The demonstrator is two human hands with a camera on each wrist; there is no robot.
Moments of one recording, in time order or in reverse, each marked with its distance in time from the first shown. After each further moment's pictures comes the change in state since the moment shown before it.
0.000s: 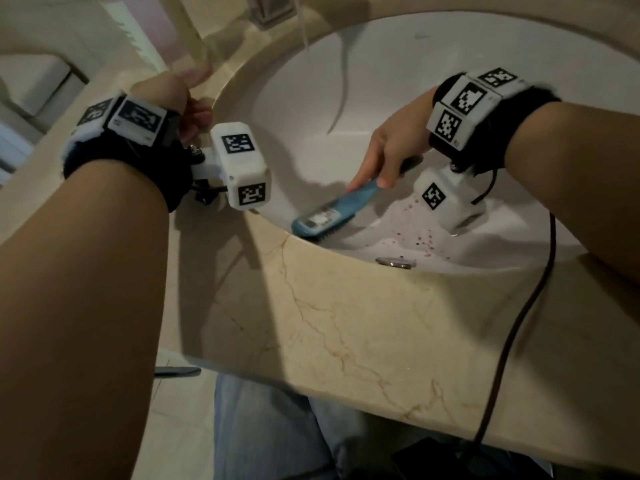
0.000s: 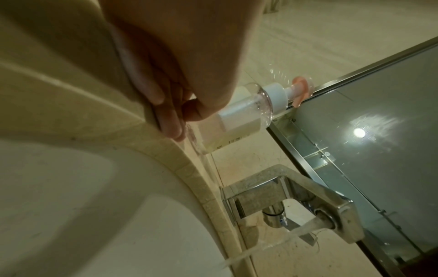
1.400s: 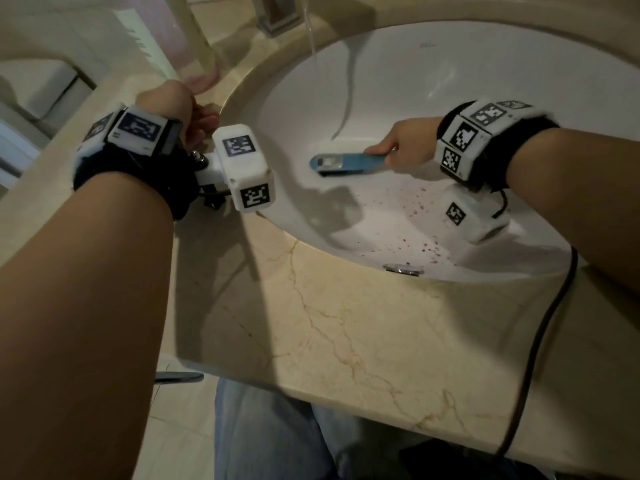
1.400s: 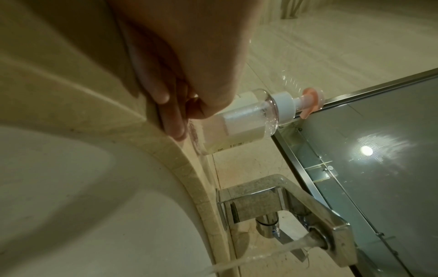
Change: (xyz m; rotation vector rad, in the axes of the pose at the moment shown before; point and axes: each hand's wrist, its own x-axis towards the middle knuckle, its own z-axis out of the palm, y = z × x) left_hand 0.012 -0.005 -0.007 0.060 0.082 -0.006; right_hand 0.021 0.025 0.004 -0.252 0.437 0.108
